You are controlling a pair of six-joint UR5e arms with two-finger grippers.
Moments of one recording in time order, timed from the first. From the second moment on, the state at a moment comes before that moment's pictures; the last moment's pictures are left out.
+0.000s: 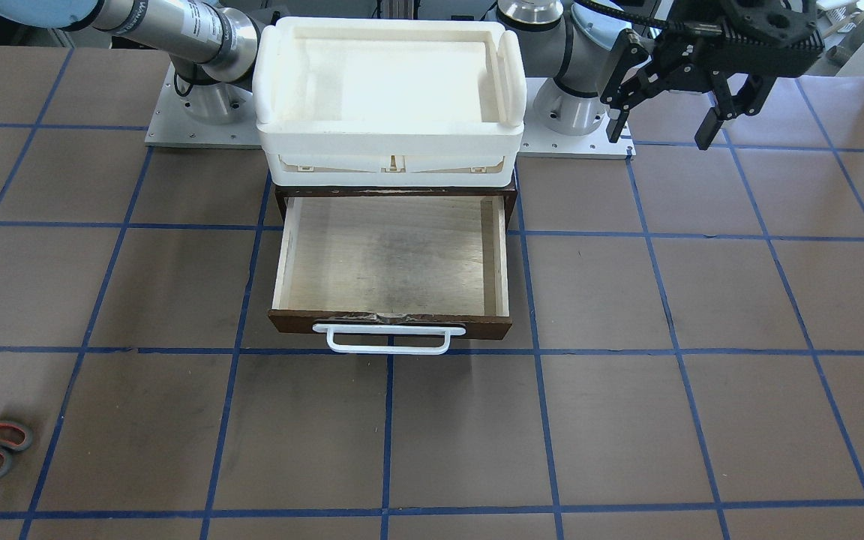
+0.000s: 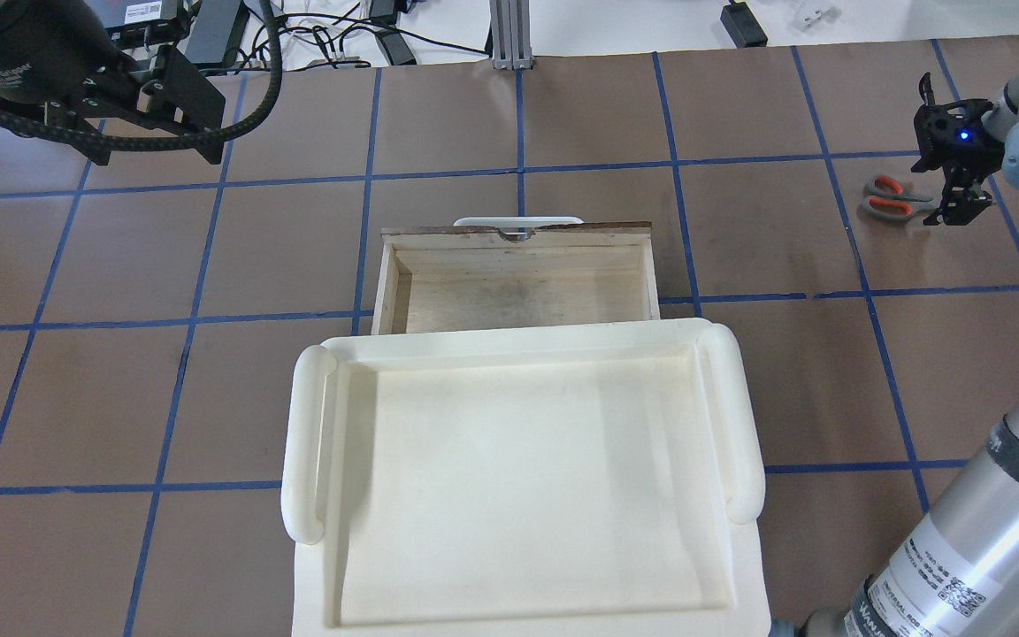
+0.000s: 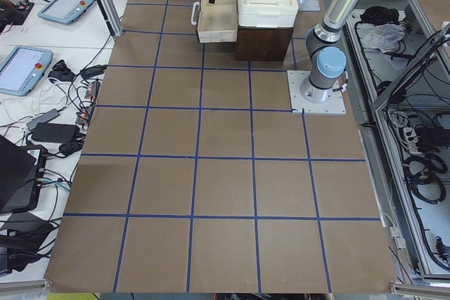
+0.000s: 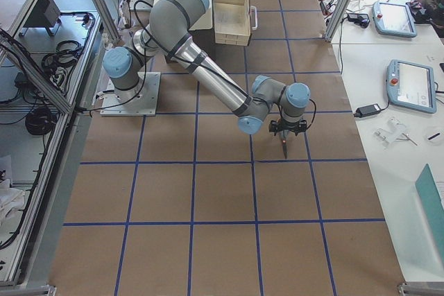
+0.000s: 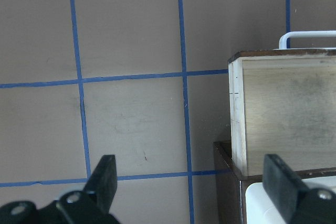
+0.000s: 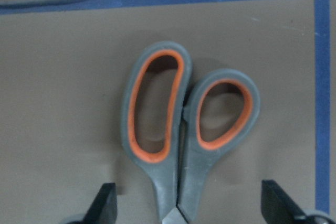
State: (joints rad) left arm -1.51 -1.48 -1.46 -1.63 1.55 0.11; right arm 1.05 -0.85 1.42 -2.20 -1.49 -2.04
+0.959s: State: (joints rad) left arm -1.51 -1.48 -1.46 -1.63 1.55 0.11; right arm 1.04 -0.85 1.41 -2.20 -1.50 -2.04
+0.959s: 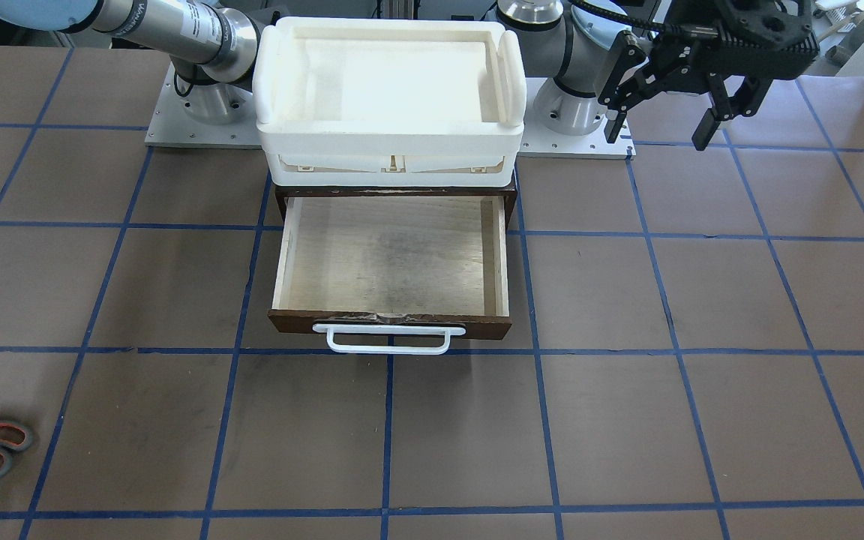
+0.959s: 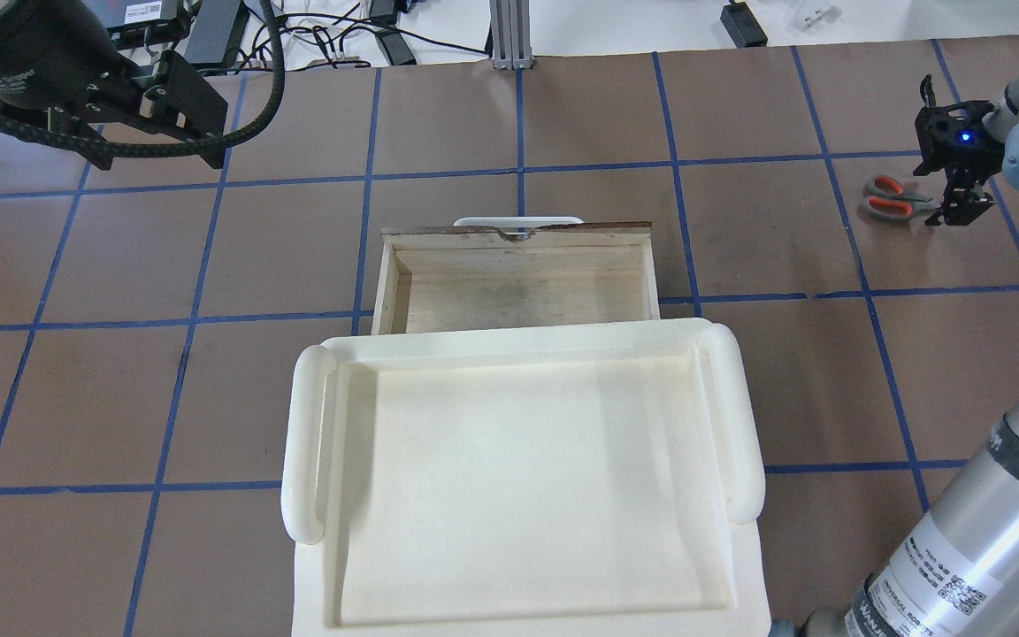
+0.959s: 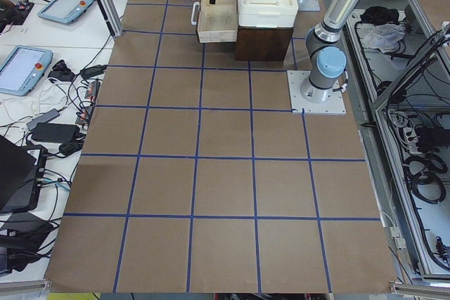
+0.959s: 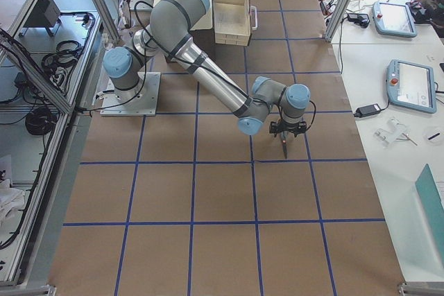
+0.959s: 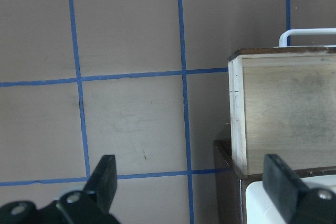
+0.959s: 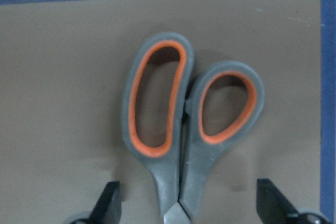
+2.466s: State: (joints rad) left arm -1.50 -1.48 -1.46 -1.63 1.55 0.11; right arm 1.08 -1.02 1.41 -2.05 -1.57 -2.04
